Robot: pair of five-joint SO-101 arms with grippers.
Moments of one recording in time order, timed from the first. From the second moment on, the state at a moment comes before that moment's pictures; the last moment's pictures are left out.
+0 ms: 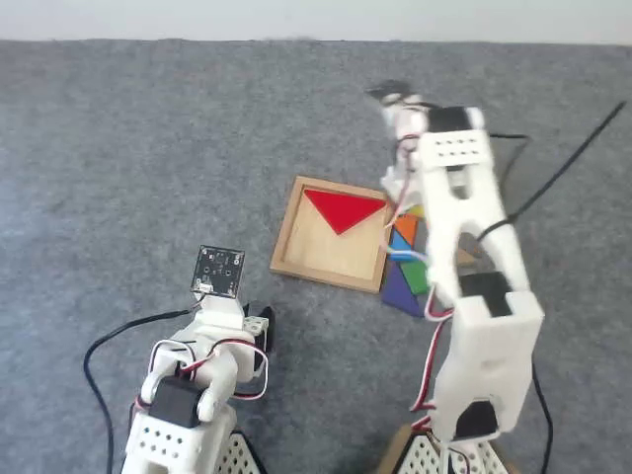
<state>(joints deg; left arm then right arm) 10.0 -102.7 97.1 72.0 13.3 -12.4 26.4 -21.6 85.9 22.0</state>
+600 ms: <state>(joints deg) 10.0 -102.7 97.1 72.0 13.3 -31.7 25.2 -21.5 85.6 58.8</state>
